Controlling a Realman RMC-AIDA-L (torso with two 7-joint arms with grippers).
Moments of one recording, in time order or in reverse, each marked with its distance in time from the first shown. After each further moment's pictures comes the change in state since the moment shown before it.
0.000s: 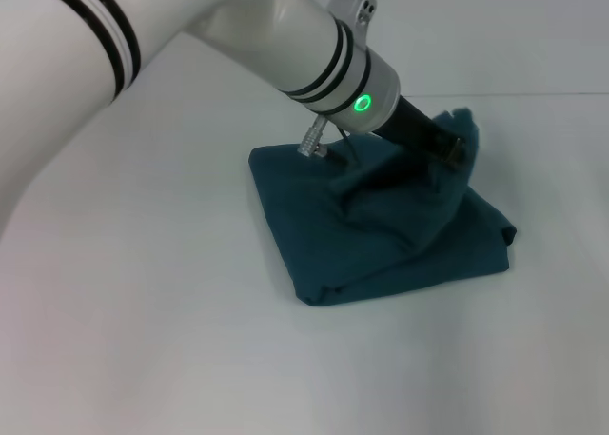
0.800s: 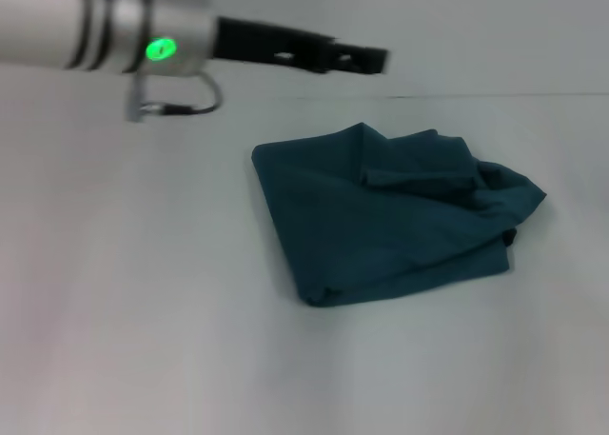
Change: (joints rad) left arm 0.425 0.010 -0.280 0.549 -0.199 0.269 0.259; right arm 0.041 0.018 0.019 -0.185 -0.189 -0.084 0.108
